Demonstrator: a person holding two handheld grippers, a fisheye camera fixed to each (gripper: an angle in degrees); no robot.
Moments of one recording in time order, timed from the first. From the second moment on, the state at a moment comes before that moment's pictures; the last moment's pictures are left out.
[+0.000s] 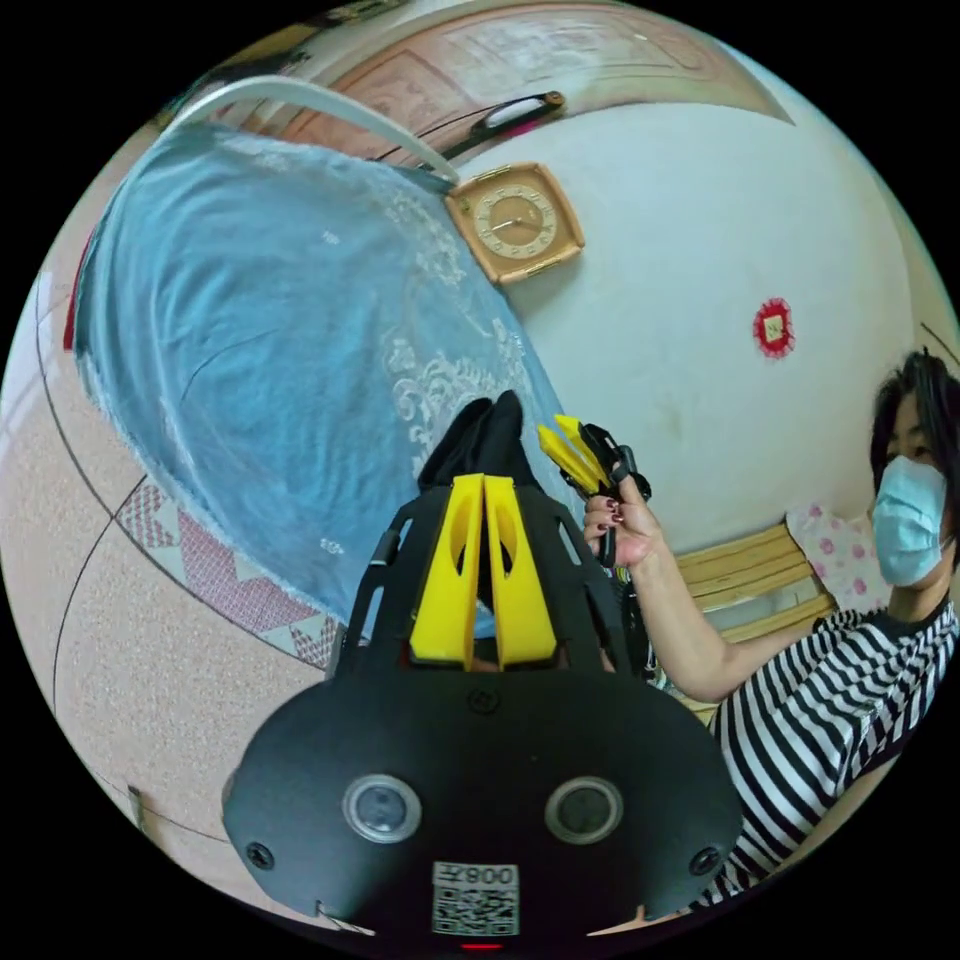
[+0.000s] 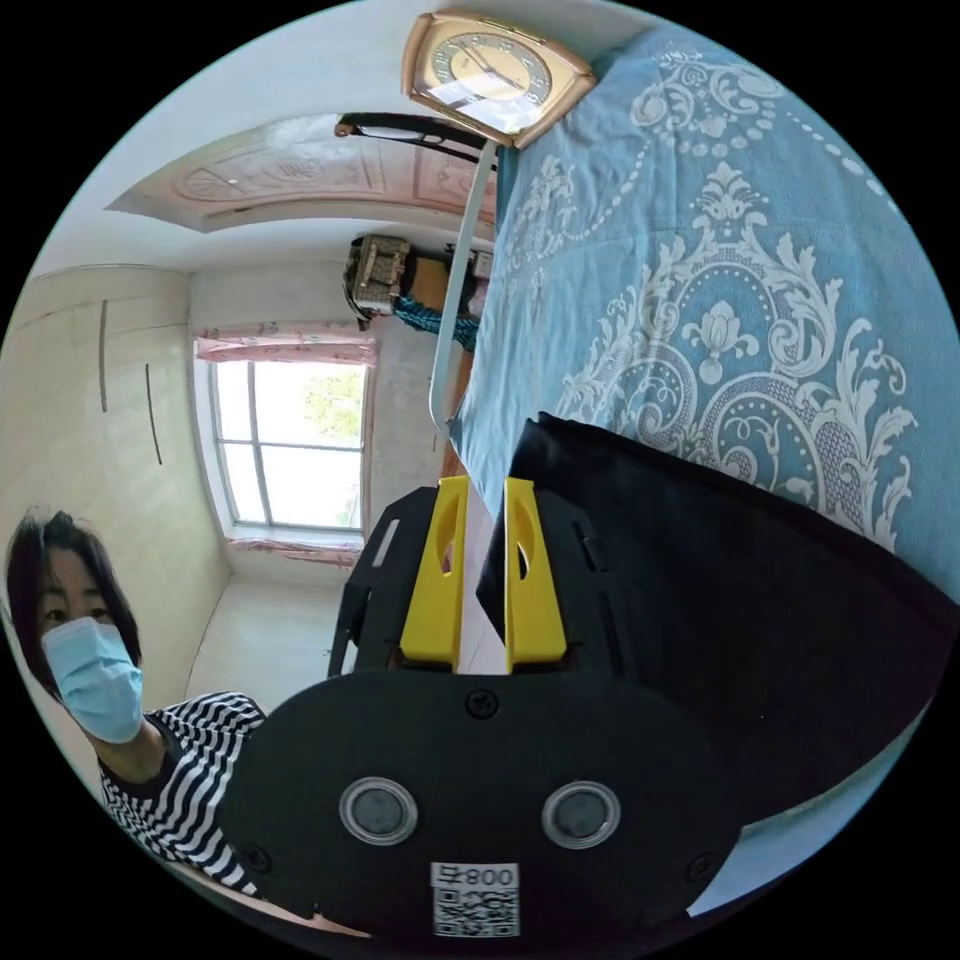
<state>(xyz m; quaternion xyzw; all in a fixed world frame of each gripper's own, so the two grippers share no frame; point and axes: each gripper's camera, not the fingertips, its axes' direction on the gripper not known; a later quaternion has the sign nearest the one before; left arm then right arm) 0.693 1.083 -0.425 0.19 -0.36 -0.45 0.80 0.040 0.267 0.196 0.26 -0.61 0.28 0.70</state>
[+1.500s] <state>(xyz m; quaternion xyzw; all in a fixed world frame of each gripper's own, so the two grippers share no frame) 0.532 1.117 -0.450 -0.01 -0.25 -0.55 0.80 -0.071 0.481 0.272 0.24 -0.67 0.40 0.58</state>
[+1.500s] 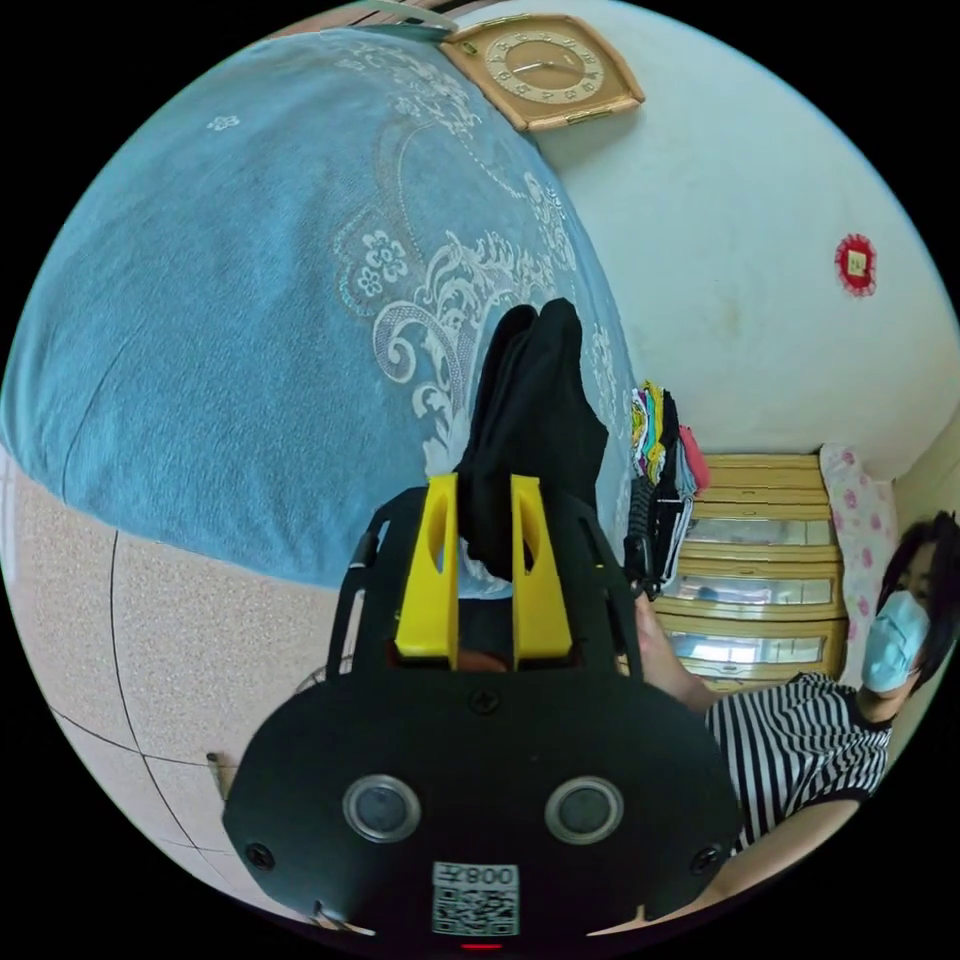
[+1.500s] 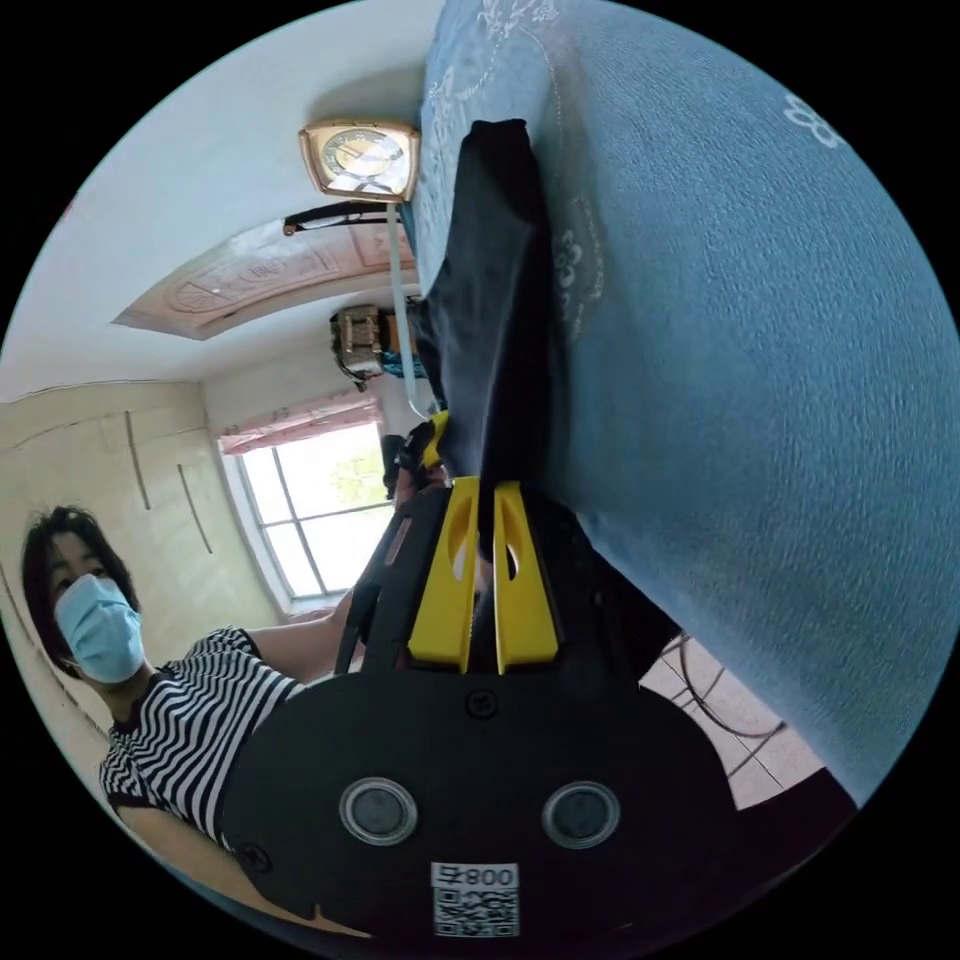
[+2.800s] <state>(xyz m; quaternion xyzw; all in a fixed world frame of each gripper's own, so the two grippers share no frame) 0.570 1.079 -0.133 0.33 -0.04 -0.61 0.72 -0.063 0.695 0.084 0.27 -0.65 0.38 0.60</state>
